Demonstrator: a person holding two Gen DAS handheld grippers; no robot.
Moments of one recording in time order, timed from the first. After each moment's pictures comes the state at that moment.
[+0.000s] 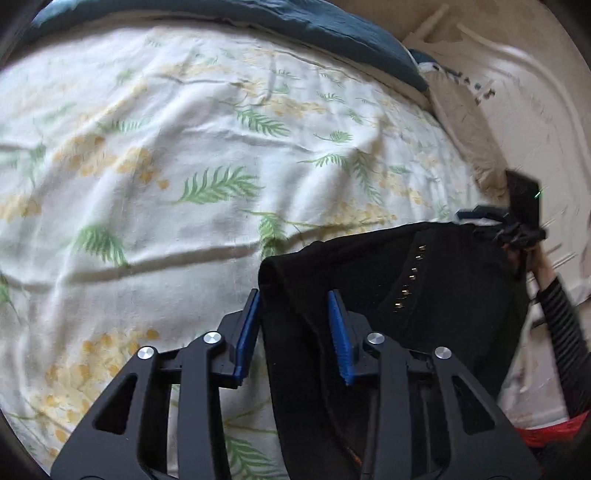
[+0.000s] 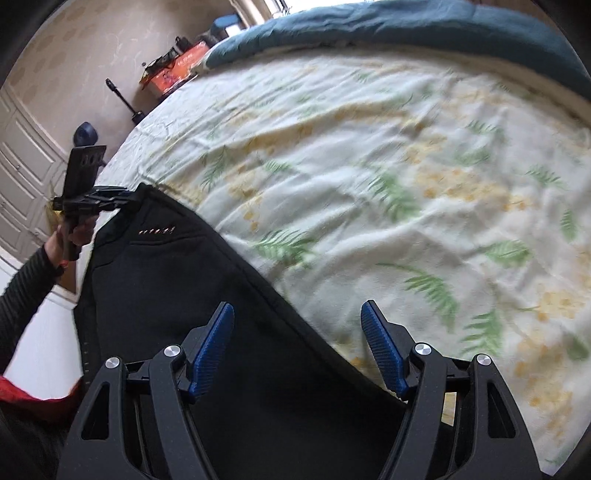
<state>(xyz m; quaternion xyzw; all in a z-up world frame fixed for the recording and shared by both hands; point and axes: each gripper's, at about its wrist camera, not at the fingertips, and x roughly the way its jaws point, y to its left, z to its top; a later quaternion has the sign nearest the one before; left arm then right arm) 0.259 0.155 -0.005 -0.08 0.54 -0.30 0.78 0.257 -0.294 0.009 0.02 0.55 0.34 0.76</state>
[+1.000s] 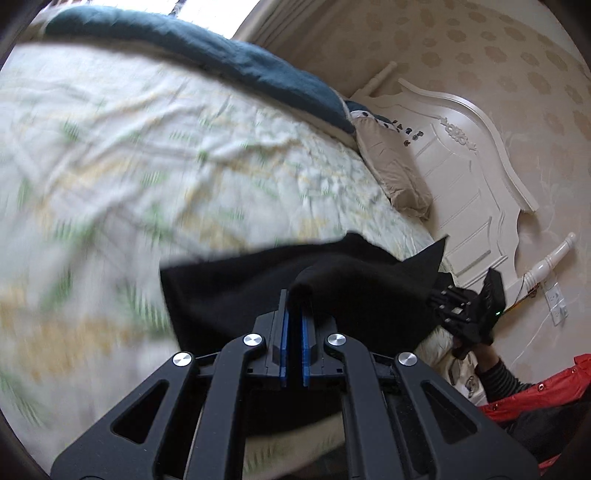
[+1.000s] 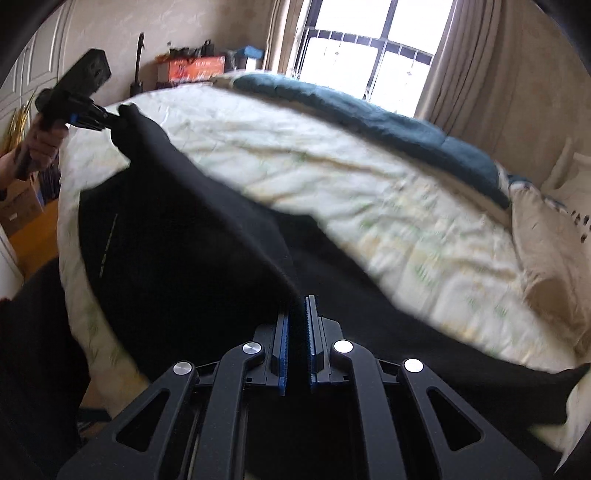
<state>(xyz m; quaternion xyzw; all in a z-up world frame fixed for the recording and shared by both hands) 0.030 0.198 0.060 -0.18 0.45 -0.34 0.81 -0.044 -0.241 0.047 -0.18 0.36 0.21 0.89</state>
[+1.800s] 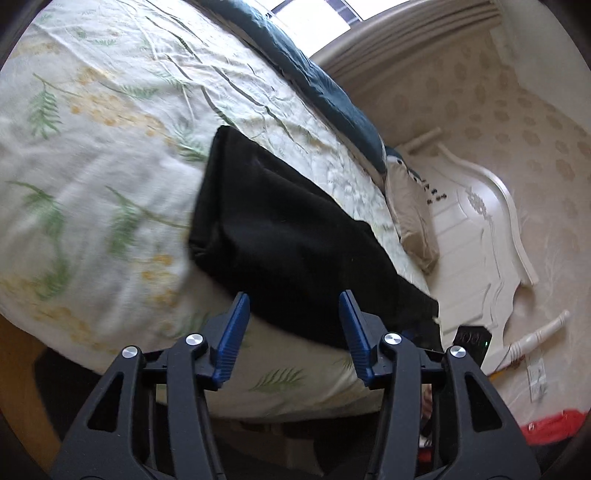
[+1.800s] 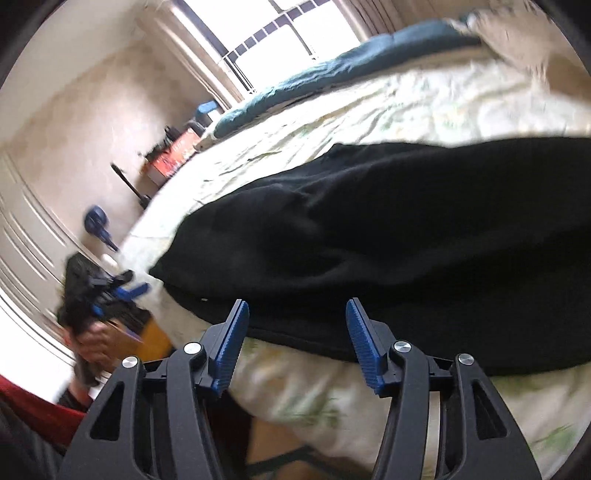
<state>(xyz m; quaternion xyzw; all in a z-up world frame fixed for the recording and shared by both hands) -0.085 0.194 0.013 -0.34 0.42 -0.23 0.81 -0.078 -0.274 0.012 0.23 0.42 0.25 0.84</state>
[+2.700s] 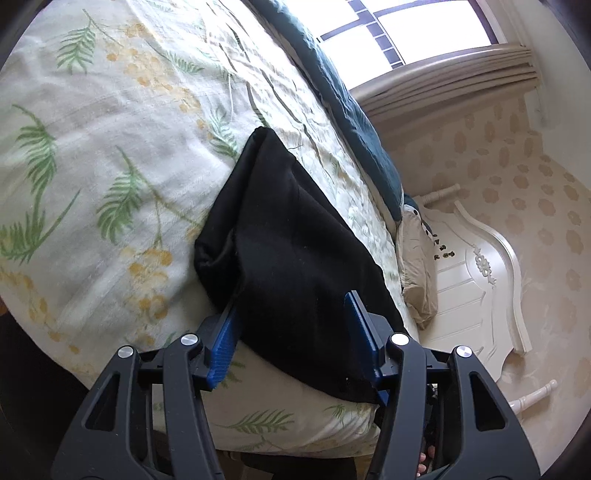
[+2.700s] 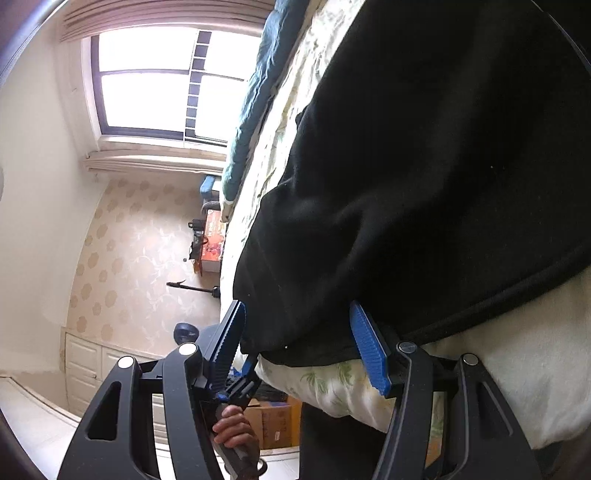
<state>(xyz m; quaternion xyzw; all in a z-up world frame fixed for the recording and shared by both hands) -0.084 0.189 -0.015 -0.43 0.39 -0.16 0.80 -0.086 -0.251 -0.037 0.52 0.40 0.23 0.71</state>
